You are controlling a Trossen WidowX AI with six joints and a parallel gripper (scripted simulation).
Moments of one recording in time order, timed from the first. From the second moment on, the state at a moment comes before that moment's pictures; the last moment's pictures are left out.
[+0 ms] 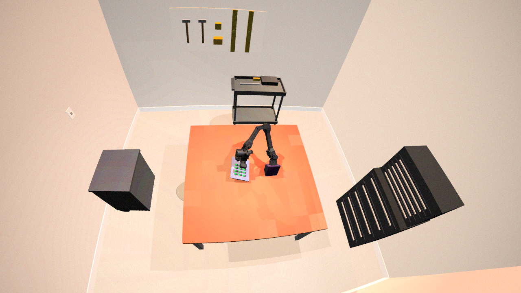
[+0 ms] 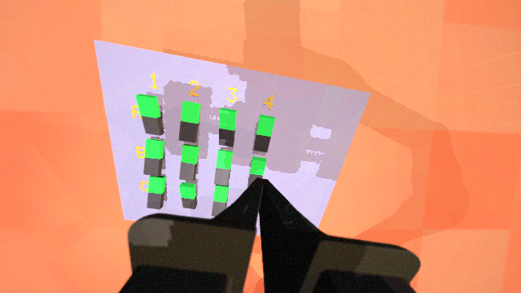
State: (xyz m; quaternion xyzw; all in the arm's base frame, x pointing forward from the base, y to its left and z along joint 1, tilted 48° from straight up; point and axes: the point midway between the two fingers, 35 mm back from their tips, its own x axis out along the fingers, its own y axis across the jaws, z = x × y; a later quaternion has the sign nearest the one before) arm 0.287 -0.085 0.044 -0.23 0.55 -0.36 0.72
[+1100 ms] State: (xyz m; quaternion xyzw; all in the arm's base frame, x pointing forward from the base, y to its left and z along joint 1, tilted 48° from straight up) arm 0.291 -0.106 0.026 -0.23 0.55 -0.36 0.72
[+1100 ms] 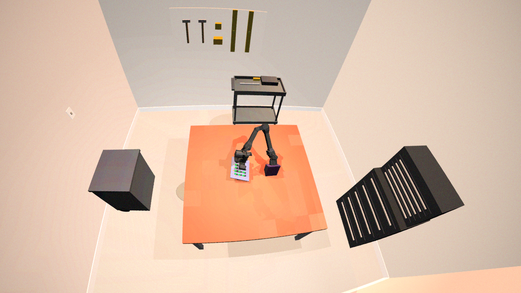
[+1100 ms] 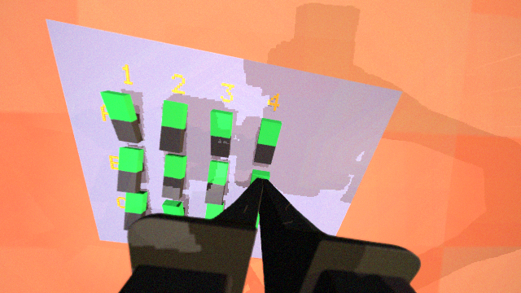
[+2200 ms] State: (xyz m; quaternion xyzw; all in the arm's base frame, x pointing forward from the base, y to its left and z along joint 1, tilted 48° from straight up) arm 0.292 -0.109 0.024 -0.23 0.55 -0.36 0.72
